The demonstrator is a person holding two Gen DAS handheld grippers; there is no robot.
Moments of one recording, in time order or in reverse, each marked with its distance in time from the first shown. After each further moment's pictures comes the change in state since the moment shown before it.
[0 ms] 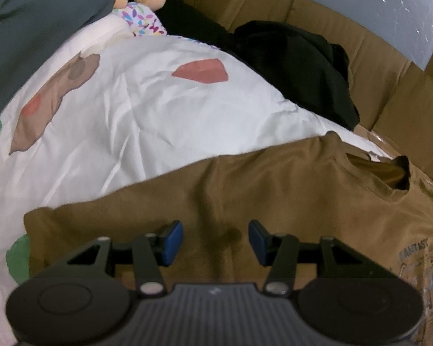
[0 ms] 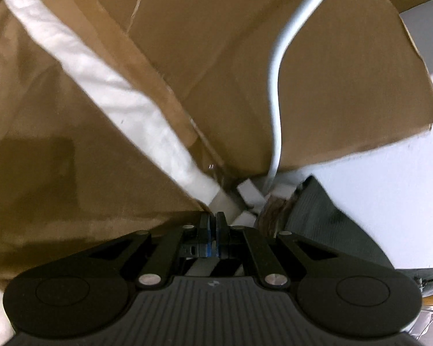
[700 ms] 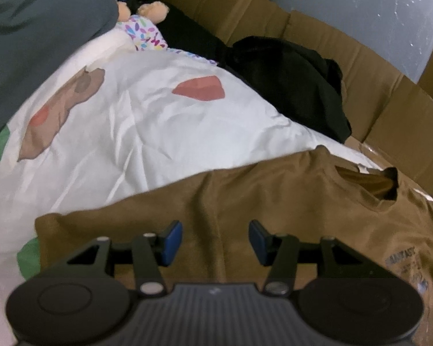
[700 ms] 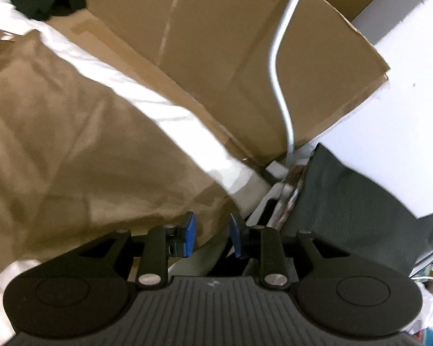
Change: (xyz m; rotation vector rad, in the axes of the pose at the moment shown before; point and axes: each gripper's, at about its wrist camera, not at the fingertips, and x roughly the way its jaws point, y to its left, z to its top) left arm -0.027 -0.002 0.005 -0.003 -0.032 -0.009; right arm -0.070 0.012 -0.059 0.143 -0.134 0.172
